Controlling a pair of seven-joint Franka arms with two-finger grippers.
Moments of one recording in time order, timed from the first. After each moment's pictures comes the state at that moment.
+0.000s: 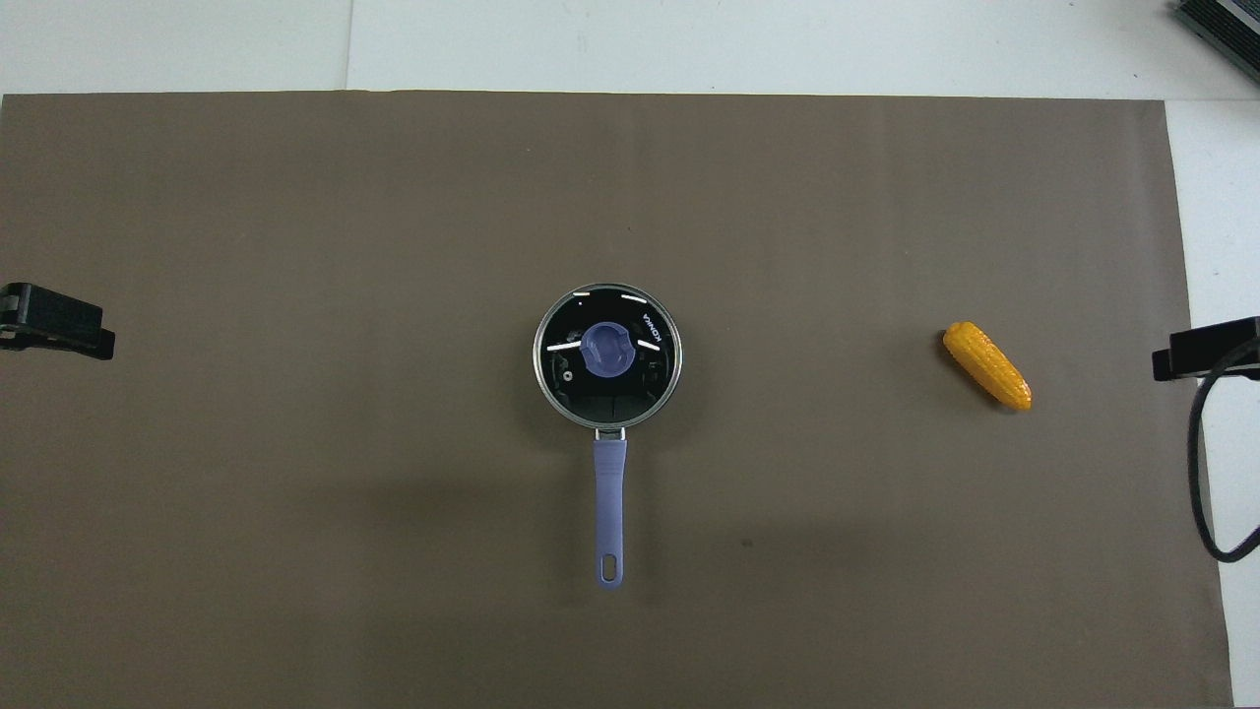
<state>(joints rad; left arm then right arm) -0.01 0.01 -0.01 -1.50 -0.02 1.44 0.00 -0.02 -0.09 -0.03 -1.55 0.01 1.45 0.01</state>
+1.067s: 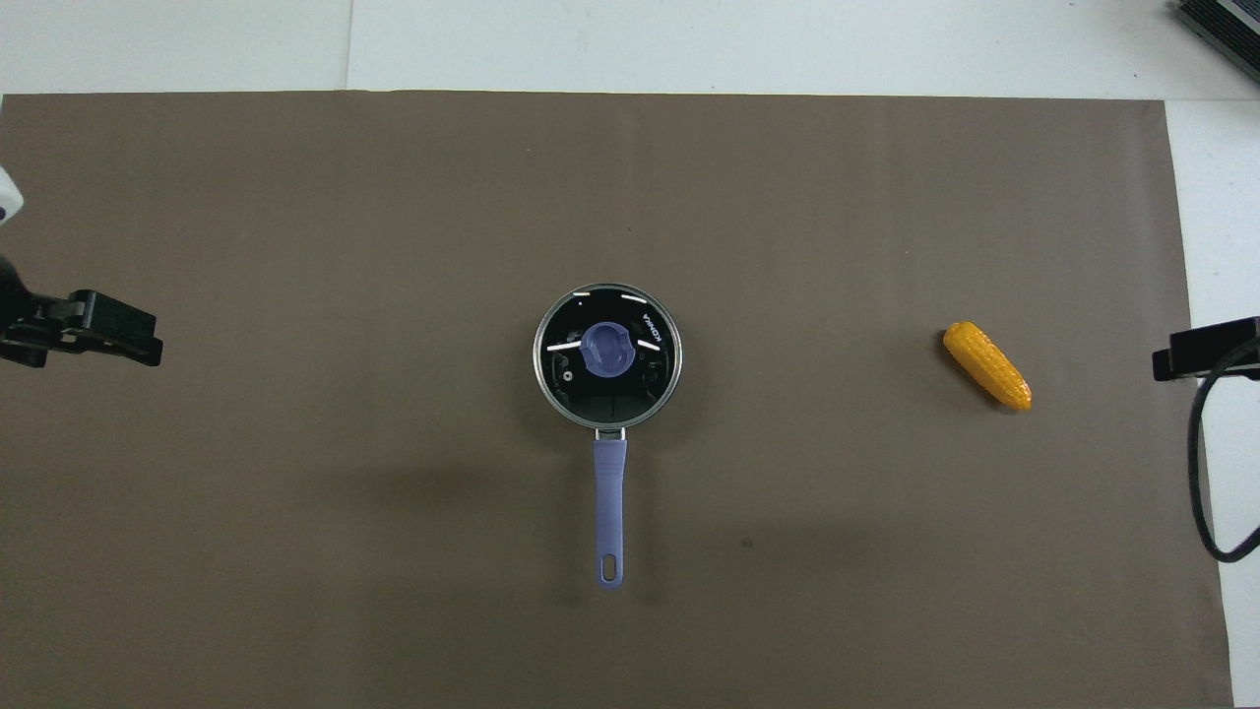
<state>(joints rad) -0.03 0.03 -0.03 -1.55 -0.02 1.47 0.01 -0.02 -0.09 -0.03 -1.55 0.01 1.45 0.01</state>
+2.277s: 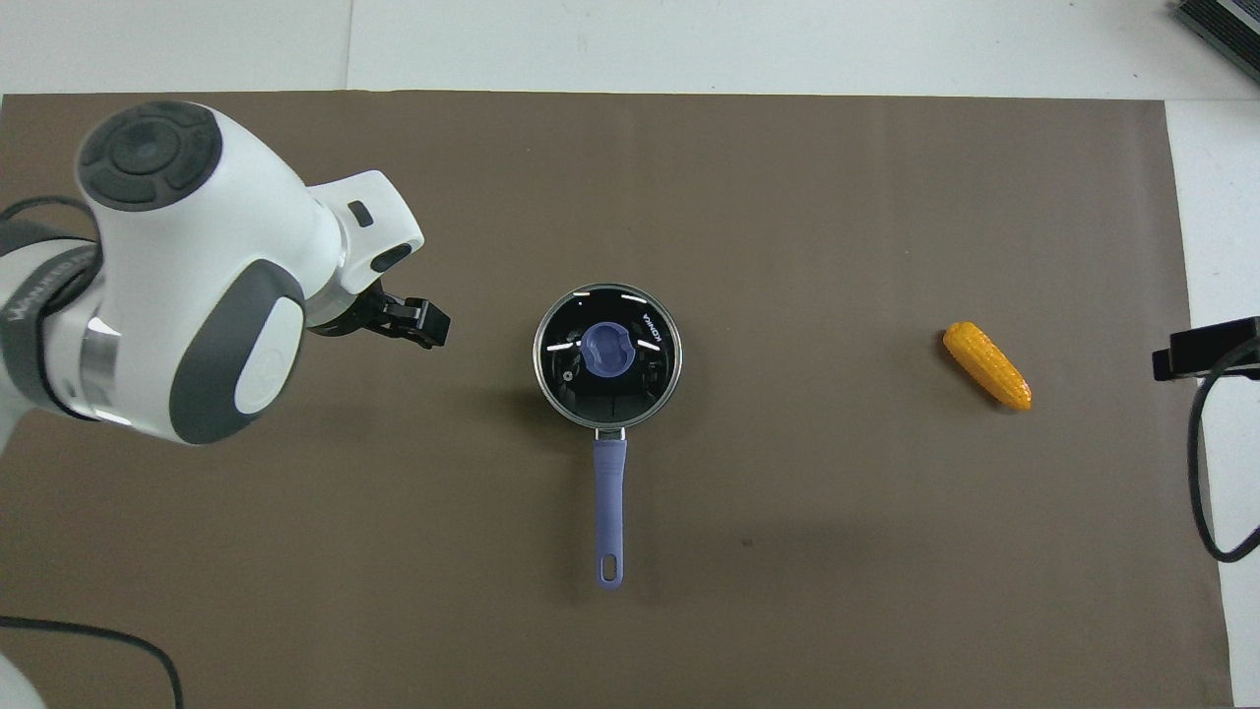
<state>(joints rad) -0.35 0.20 -0.04 -1.68 -0.02 1.83 -0.13 -0.02 -0.09 -0.03 -1.55 0.01 1.45 0.01</state>
